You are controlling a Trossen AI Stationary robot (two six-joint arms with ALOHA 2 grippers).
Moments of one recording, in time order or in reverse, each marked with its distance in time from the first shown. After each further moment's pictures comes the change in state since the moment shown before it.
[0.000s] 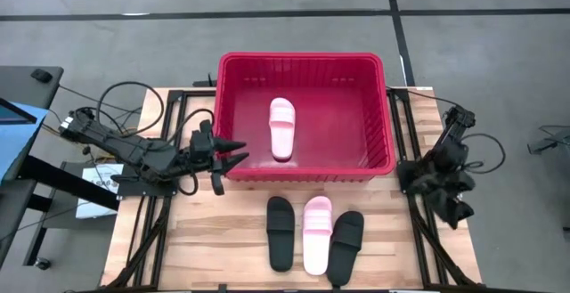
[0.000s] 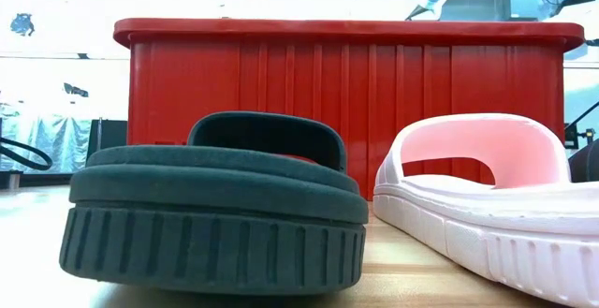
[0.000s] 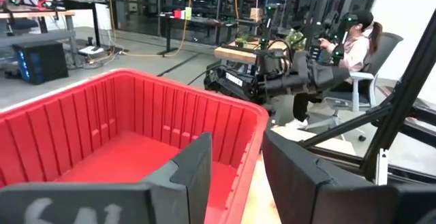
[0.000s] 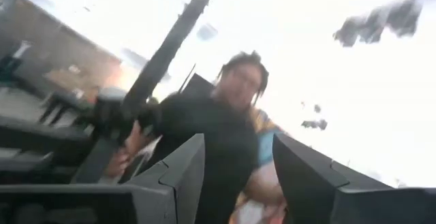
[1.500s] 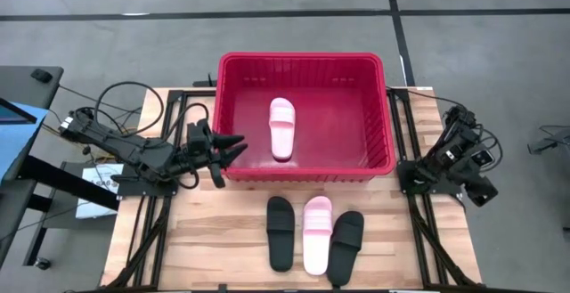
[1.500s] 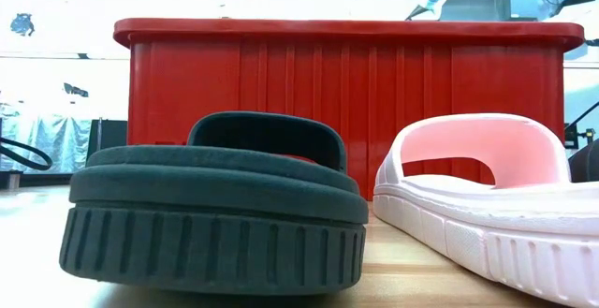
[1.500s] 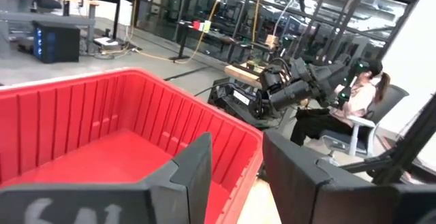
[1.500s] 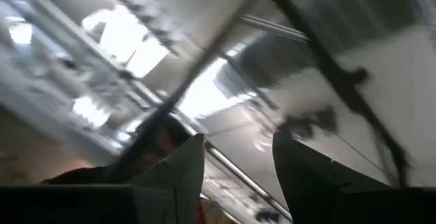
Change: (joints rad) left arm 0.000 0.000 0.000 0.065 -0.090 -0.156; right arm -0.001 -0.001 0.077 0.358 0.083 0.090
